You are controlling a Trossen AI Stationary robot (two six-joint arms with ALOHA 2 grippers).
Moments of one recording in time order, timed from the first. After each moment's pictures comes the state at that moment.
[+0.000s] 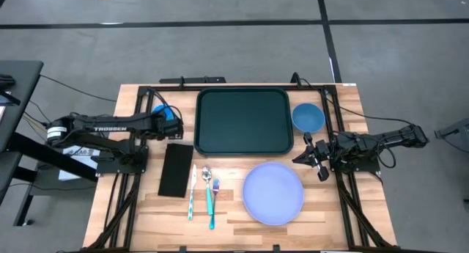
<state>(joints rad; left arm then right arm) 0.27 1.12 0.65 -1.02 -0.39 -1.28 0.18 0.15 0.01 0.03 -0.10 0.05</state>
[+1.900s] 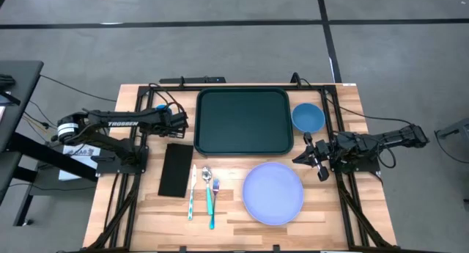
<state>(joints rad) 0.40 1.28 0.65 -0.93 -0.38 -1.06 0.18 0.15 0.01 0.03 -0.10 0.05</state>
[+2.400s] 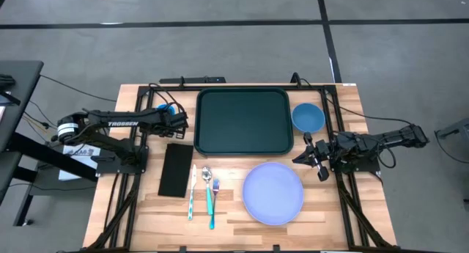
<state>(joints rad) 0.40 1.28 0.65 -0.93 -0.37 -1.03 0.18 0.15 0.01 0.03 -0.10 0.05</state>
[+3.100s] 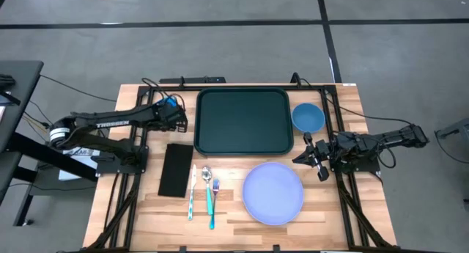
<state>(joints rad) 0.39 1.16 0.74 -0.92 -0.40 -1.00 0.18 0.15 0.01 0.03 -0.10 0.05</state>
